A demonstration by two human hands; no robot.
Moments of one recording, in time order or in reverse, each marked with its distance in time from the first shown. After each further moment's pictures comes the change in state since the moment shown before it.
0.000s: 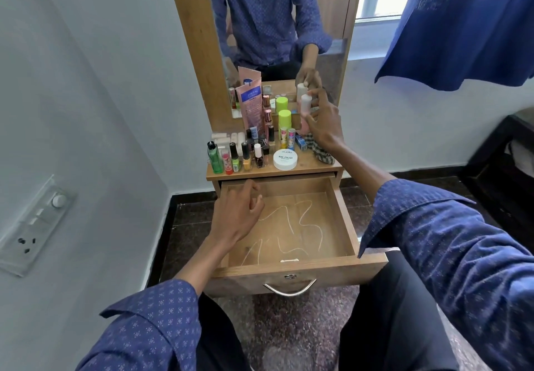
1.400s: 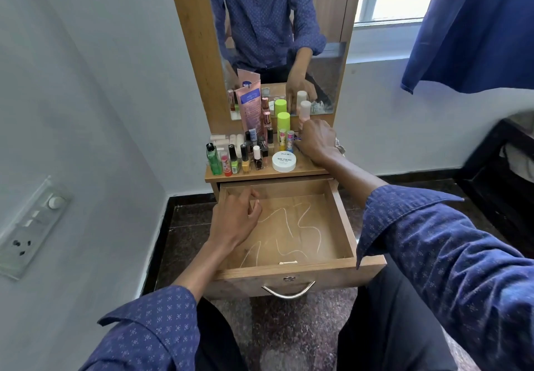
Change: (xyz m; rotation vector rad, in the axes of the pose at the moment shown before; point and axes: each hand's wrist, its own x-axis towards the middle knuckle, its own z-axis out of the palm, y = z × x) left_hand -0.008 0.009 -0.008 -0.041 -0.038 -0.041; right_hand -0.019 -0.014 0.015 -0.651 -0.222 0.115
